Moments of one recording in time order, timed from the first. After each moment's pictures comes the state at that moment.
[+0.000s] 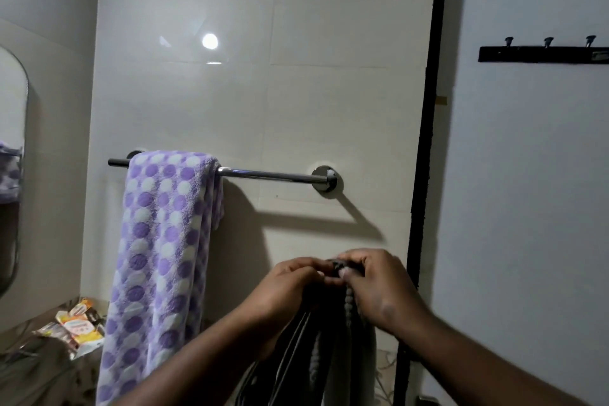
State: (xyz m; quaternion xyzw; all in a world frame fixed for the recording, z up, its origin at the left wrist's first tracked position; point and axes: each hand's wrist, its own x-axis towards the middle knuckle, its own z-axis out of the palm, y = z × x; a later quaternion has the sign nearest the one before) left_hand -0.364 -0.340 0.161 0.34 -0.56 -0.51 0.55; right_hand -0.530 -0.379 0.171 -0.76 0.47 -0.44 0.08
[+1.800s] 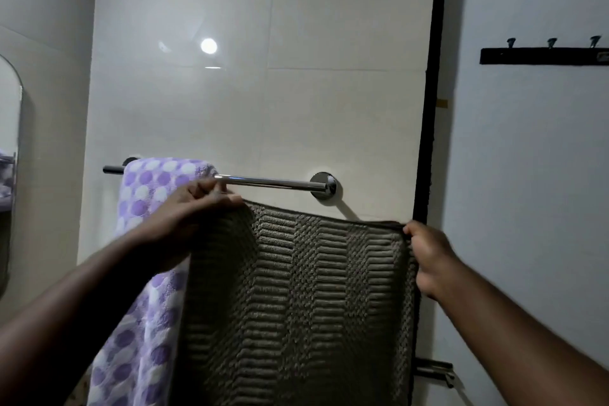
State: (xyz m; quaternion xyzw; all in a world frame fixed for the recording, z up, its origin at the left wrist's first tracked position) left_hand -0.238 -0.350 0.243 0.33 -0.62 -0.33 0.63; right_hand -0.579 -0.433 0.227 -0.43 0.46 -0.63 0.45
